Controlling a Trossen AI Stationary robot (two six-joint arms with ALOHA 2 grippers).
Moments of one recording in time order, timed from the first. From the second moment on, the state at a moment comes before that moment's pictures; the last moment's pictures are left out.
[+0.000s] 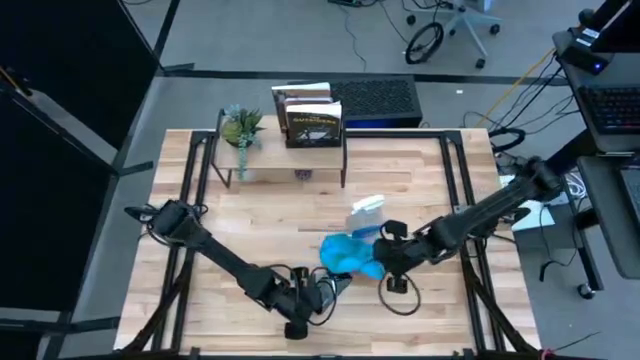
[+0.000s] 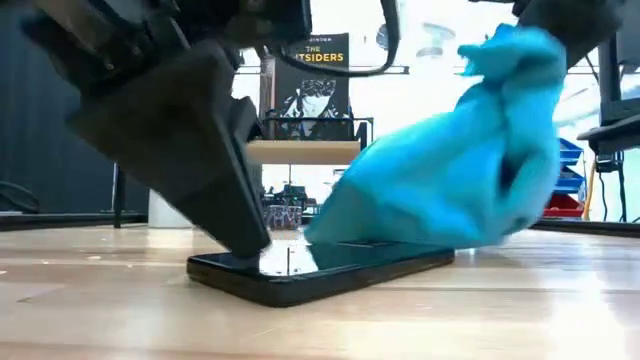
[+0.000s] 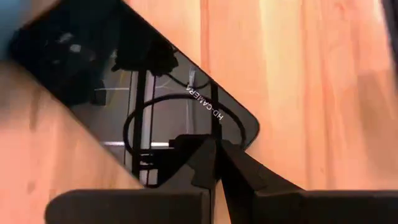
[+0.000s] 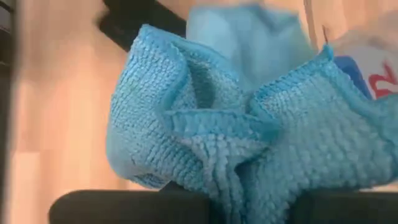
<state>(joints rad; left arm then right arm) -0.57 1.95 1.27 -0.30 -0.21 -0.48 0.48 1.38 1.00 -0.67 0.20 0.56</state>
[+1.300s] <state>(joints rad) -0.53 1.95 1.08 -0.01 -0.08 -0.54 0.52 1.86 0.81 0.16 0.49 0.63</state>
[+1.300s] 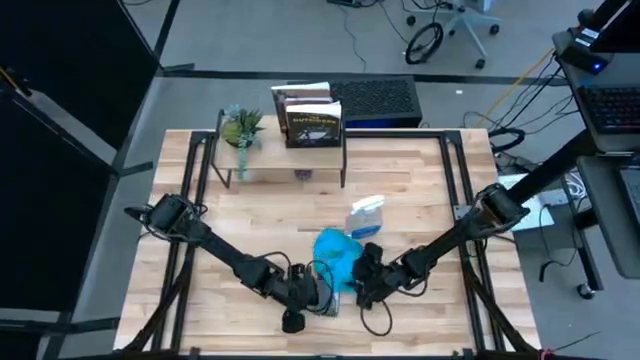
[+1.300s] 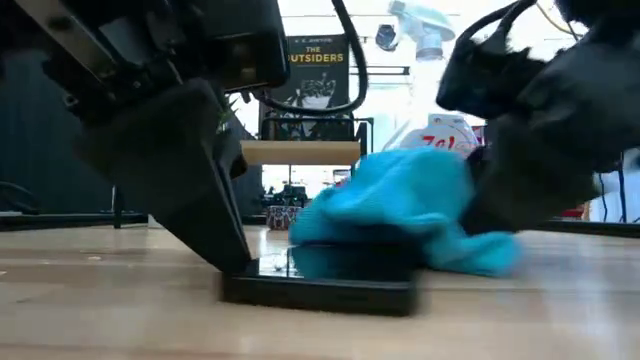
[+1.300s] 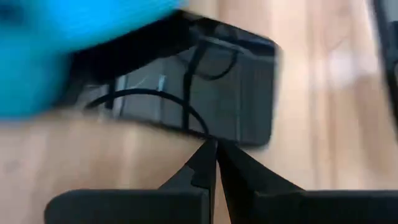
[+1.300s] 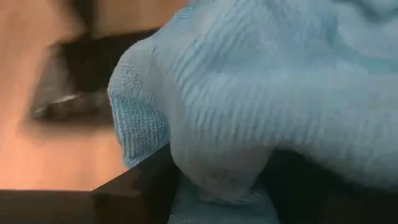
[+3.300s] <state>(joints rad) -0.50 1.86 1.10 -0.12 -0.24 -0.41 0.63 1.43 0.96 -0.25 0.24 0.29</state>
